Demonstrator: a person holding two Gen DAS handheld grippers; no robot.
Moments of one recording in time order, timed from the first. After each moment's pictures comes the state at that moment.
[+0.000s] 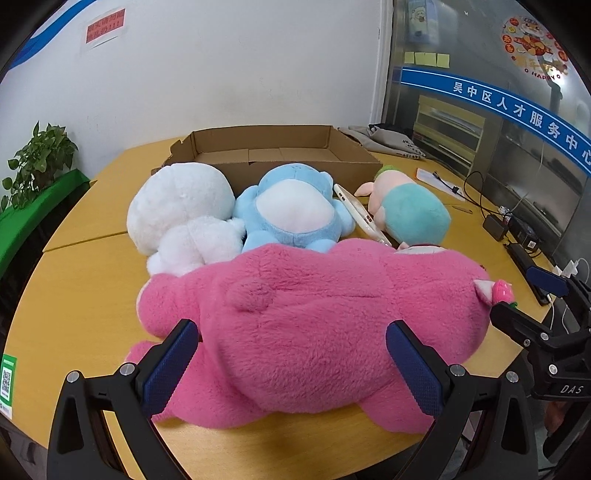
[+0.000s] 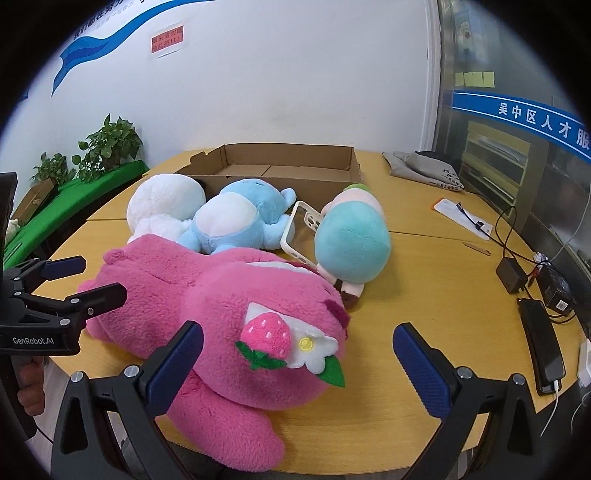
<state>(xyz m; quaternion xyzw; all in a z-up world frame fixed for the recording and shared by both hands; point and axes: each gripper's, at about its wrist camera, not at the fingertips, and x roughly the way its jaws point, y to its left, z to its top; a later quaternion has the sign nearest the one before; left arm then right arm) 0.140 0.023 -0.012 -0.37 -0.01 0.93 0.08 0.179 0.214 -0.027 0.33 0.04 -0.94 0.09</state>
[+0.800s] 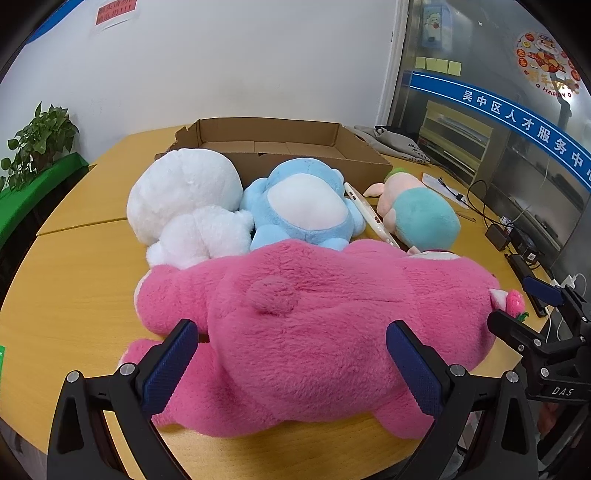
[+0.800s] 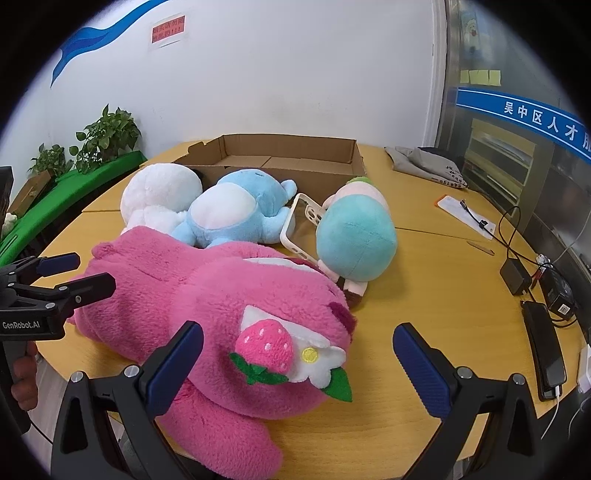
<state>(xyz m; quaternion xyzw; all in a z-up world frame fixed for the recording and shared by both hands) 0.135 0.005 -0.023 -0.37 -0.04 0.92 0.08 0.166 0.207 -0.036 0.34 0.05 -0.94 0.09</state>
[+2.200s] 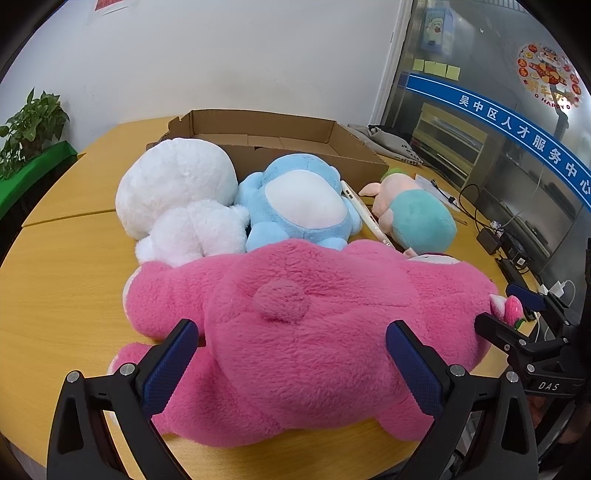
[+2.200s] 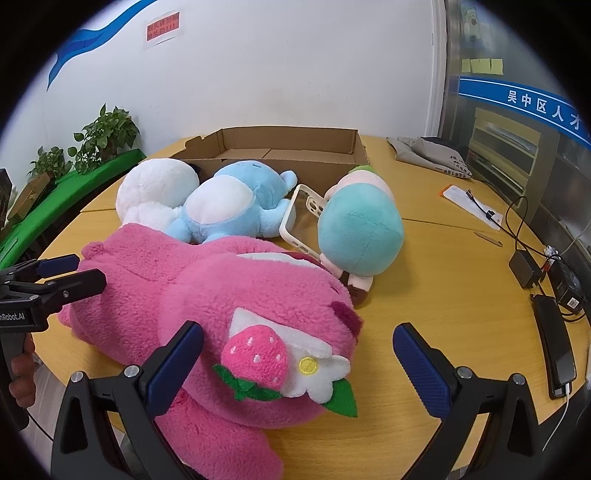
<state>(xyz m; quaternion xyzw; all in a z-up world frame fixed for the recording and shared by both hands) 0.124 -0.008 -0.029 -0.38 -0.06 0.91 0.11 0.153 0.208 -0.046 0.35 0.04 -0.93 0.09</state>
